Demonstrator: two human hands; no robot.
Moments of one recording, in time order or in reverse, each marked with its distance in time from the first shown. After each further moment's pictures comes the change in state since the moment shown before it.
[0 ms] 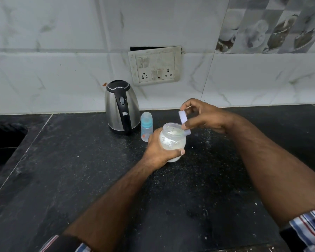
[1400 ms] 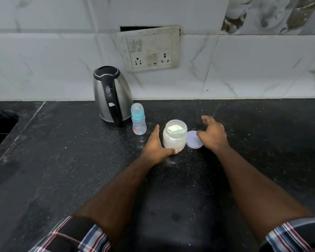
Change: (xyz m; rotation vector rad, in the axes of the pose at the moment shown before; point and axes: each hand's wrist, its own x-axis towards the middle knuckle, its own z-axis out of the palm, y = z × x) left_hand 0.045 -0.041 0.044 0.196 -0.012 -0.241; right_hand 0.021 0.138 0.000 -0.383 0.556 0.279
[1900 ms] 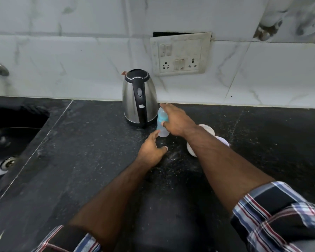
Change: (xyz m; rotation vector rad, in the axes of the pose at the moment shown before) left_hand -0.016 -0.047 -0.078 -0.103 0.127 -0.046; right_hand -0.006 -0.173 0.085 -0.251 -0.312 -0.534
